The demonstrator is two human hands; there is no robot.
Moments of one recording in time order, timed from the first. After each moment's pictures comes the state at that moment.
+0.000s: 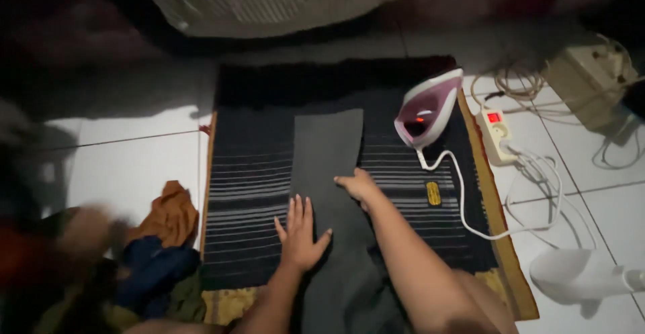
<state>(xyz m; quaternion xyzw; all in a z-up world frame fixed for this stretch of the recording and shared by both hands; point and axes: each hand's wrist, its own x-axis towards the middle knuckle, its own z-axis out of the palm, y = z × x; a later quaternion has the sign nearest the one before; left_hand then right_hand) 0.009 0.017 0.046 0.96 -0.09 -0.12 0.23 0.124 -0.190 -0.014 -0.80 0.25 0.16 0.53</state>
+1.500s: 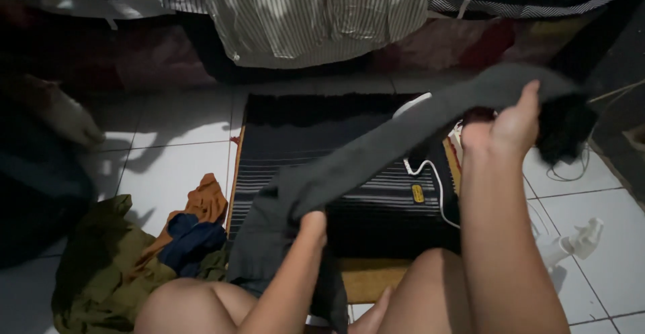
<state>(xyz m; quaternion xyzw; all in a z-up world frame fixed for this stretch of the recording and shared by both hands) 0.037 -0.013 0.007 0.74 0.13 0.08 0.66 0.011 -0.304 0.356 -0.24 0.01 -0.34 0.91</state>
